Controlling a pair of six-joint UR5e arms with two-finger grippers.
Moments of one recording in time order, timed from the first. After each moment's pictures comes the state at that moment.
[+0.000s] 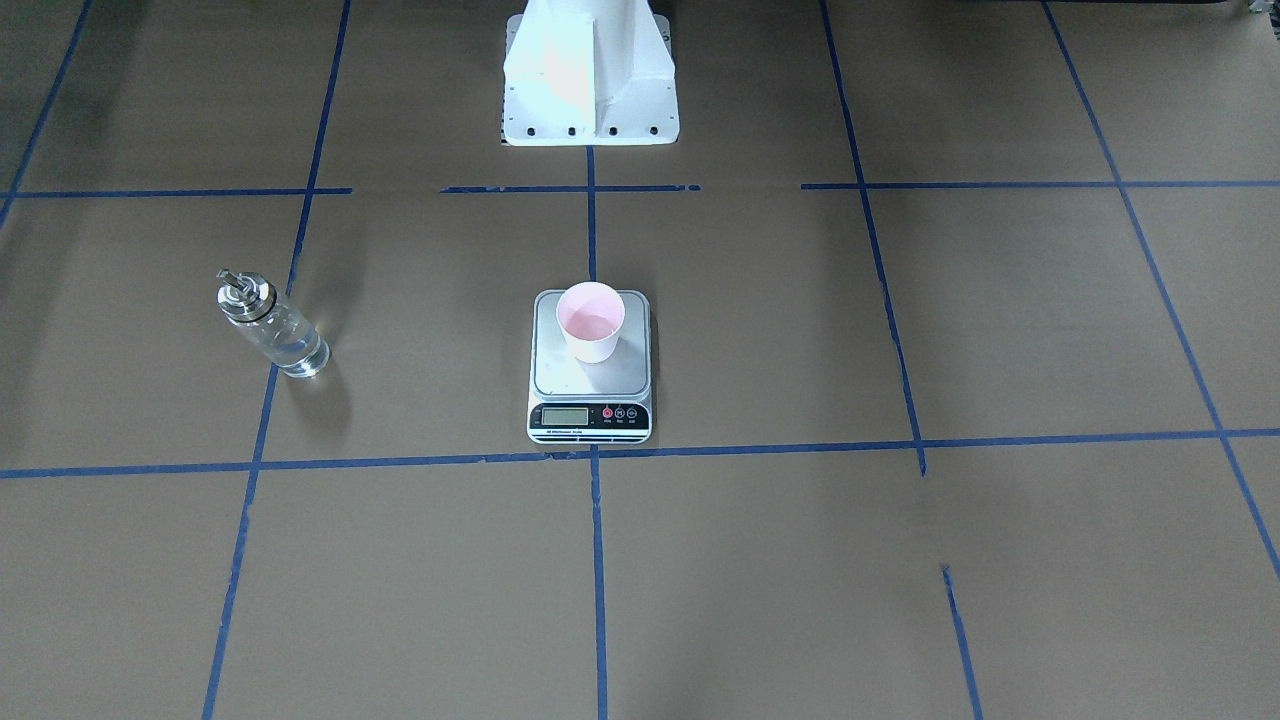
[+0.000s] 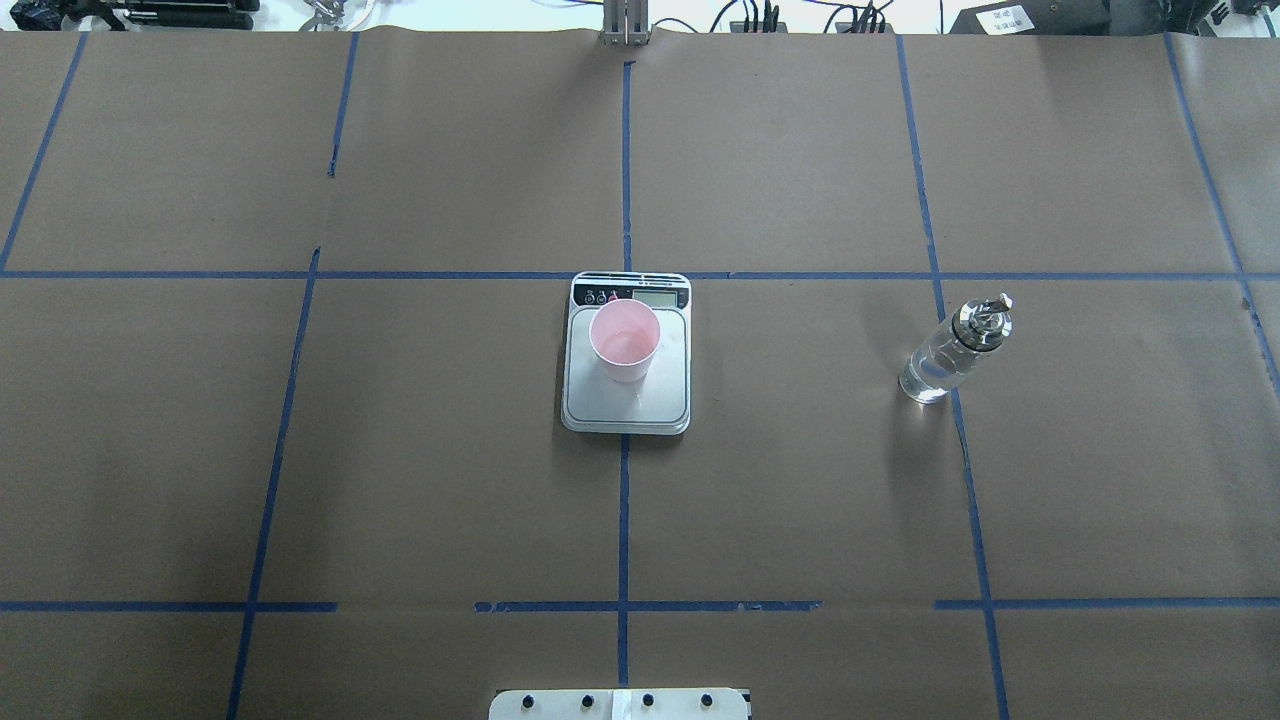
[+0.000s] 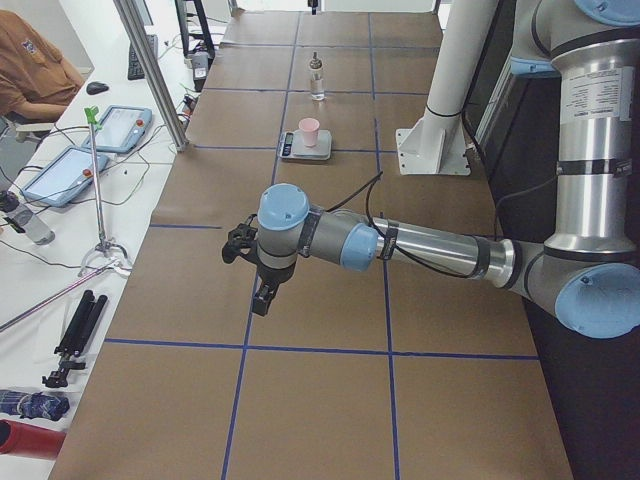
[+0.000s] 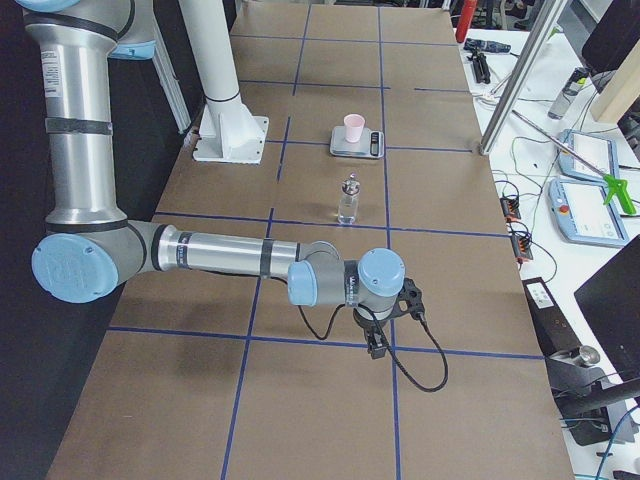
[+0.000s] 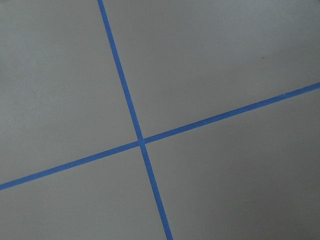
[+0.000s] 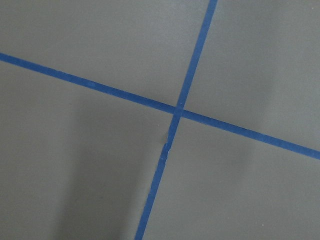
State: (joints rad) left arm -1.53 -1.50 -1.80 -1.70 -2.32 0.08; right arm 1.54 -1.57 1.51 -1.44 2.37 -0.22
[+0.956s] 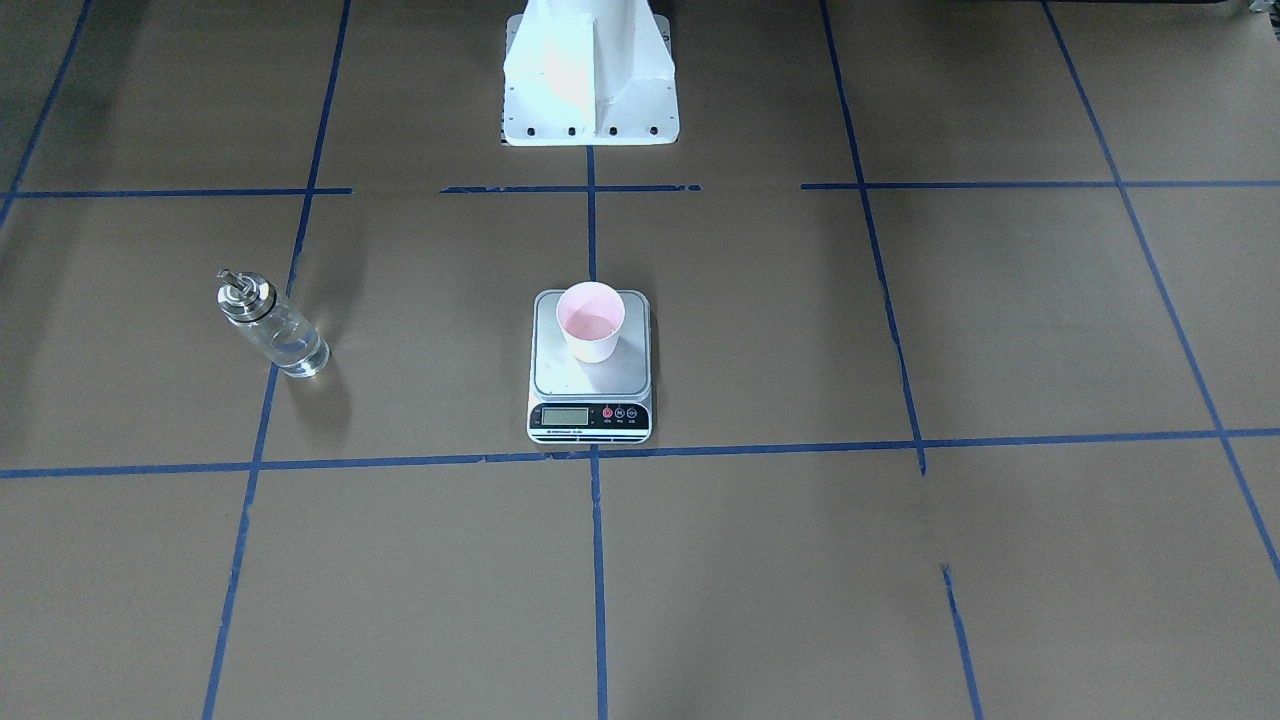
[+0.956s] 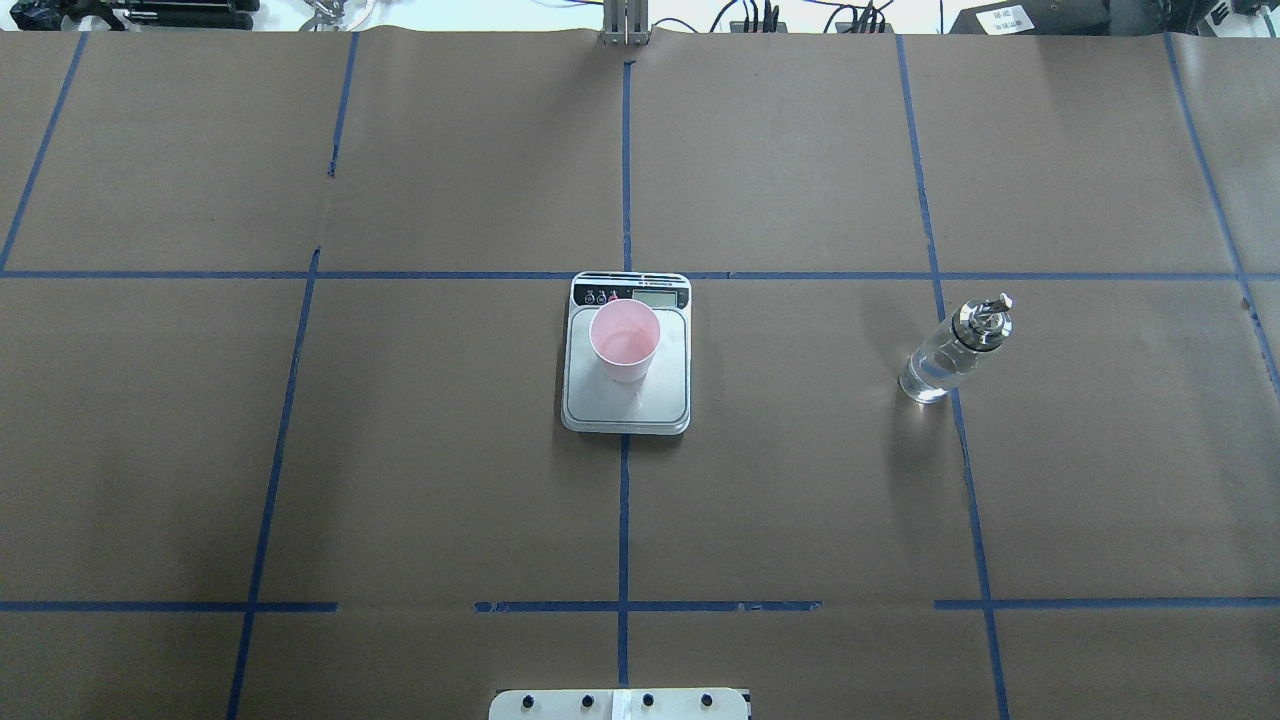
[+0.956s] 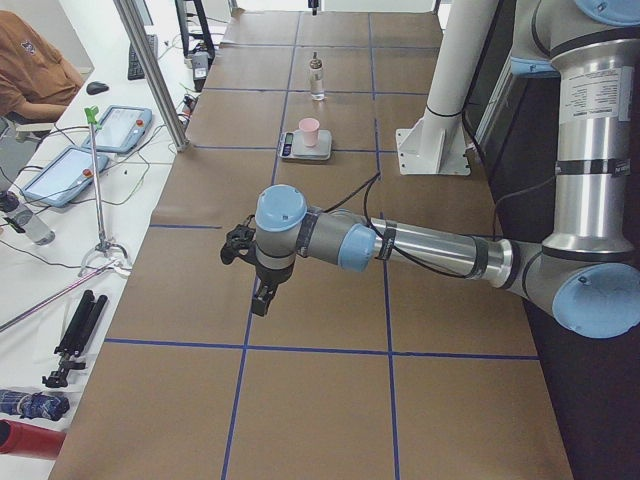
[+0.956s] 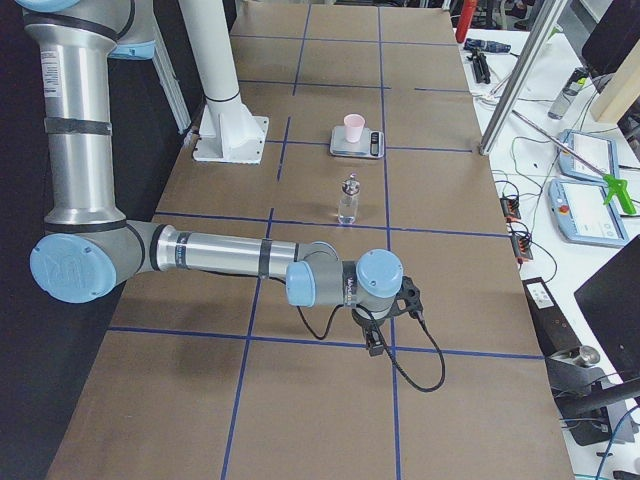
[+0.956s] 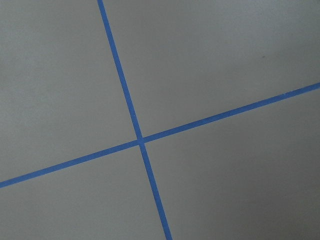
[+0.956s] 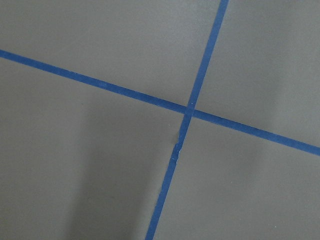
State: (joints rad) left arm -1.53 -1.51 -1.80 -1.70 -2.33 0.07; right arm 1.54 -1.57 1.51 -1.43 2.40 -0.22
